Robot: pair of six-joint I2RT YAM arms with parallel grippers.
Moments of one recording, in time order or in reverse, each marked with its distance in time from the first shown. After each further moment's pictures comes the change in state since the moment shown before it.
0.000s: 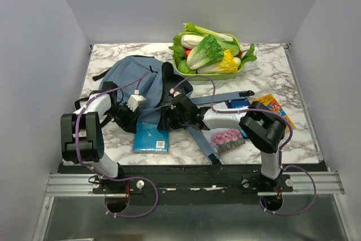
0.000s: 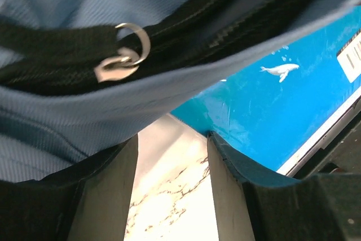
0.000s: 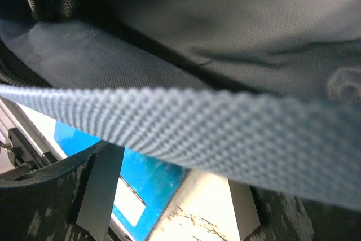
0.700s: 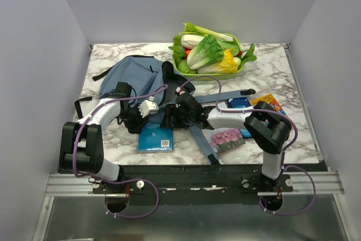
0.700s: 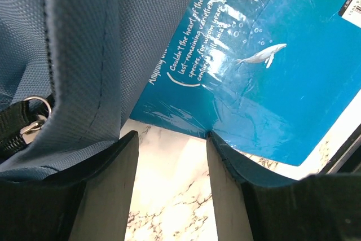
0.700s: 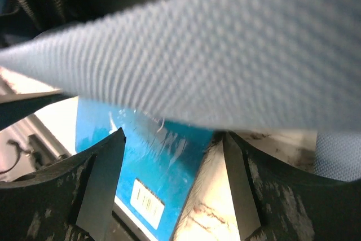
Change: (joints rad) left arm -0.223 -0.115 -0.061 0.074 -0.105 0.130; right arm -0.020 -0.032 -0.020 -0.043 0.016 0.098
